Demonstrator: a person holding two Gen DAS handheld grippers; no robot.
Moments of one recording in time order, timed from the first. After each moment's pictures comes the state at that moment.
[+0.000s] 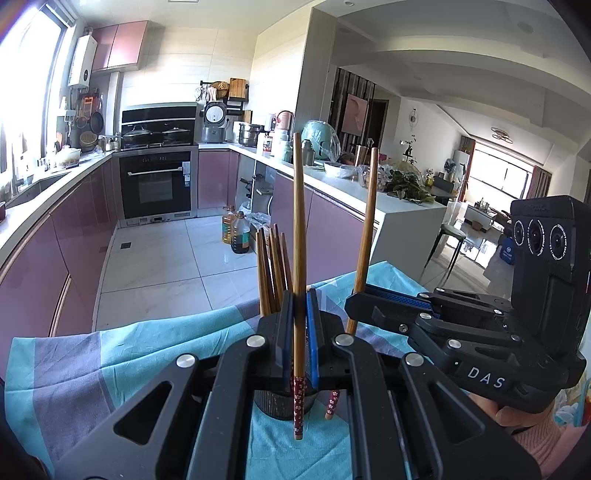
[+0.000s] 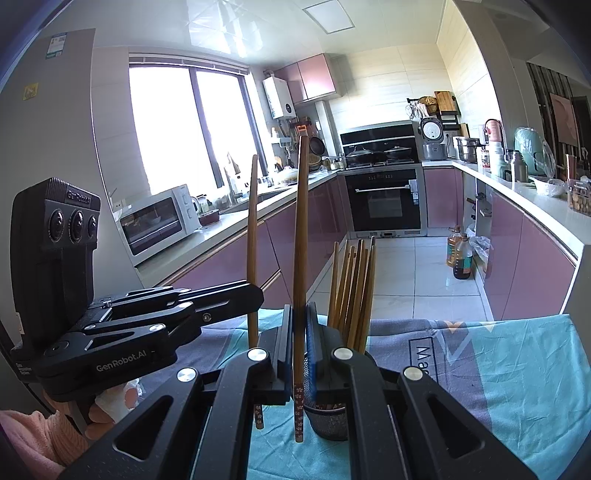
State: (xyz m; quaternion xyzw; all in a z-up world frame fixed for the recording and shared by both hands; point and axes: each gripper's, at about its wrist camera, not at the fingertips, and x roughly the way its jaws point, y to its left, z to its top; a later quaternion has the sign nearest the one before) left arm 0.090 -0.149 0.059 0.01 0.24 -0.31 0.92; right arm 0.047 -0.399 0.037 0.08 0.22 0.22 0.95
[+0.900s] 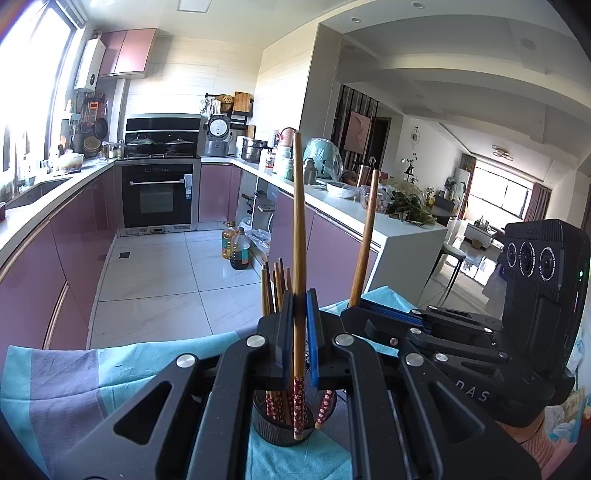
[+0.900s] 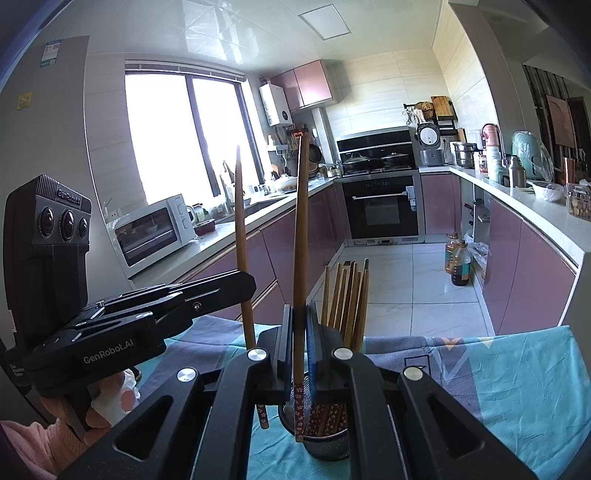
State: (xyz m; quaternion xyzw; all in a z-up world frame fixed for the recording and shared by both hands) left arm 0.098 -0.155 0.074 -0.01 0.21 -0.31 0.93; right arm 0.072 -0.404 0.046 0.08 0.21 0.21 0.95
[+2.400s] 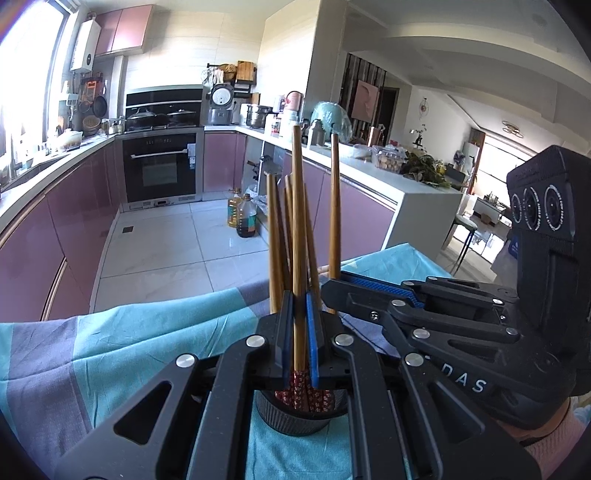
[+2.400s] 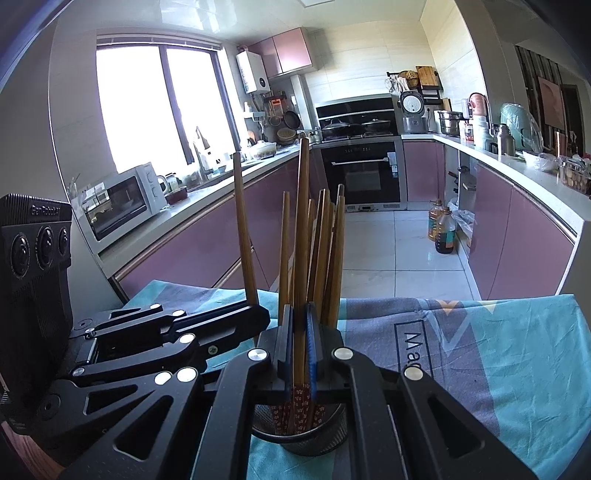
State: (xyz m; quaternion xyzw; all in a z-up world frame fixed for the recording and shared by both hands) left arm 0.103 -0.177 0.010 0.02 0.28 -0.30 0.91; right arm 0.105 -0.386 -0.007 0.07 0.28 0.17 0.94
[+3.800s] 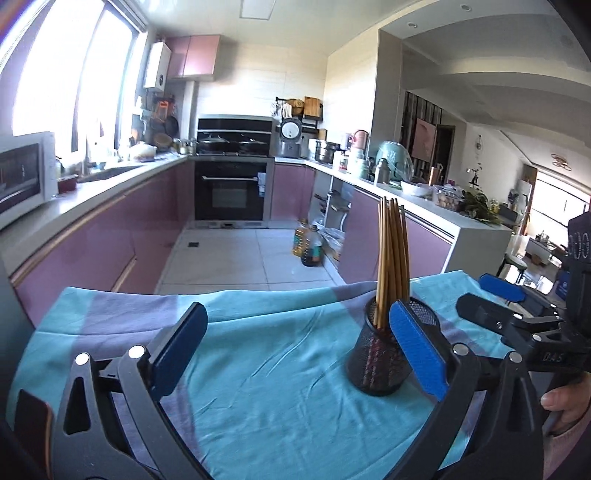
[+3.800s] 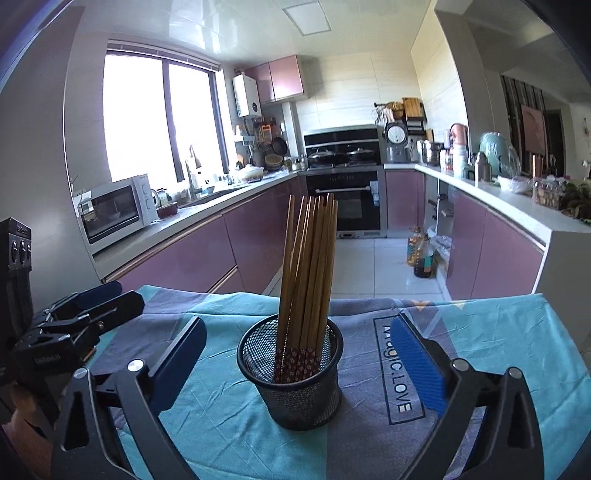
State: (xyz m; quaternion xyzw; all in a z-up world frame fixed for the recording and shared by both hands) left arm 0.046 -0.058 0.017 -0.01 0.21 -0.16 0.96; right arm 0.035 -0.386 -0.014 0.05 0.20 0.12 0.97
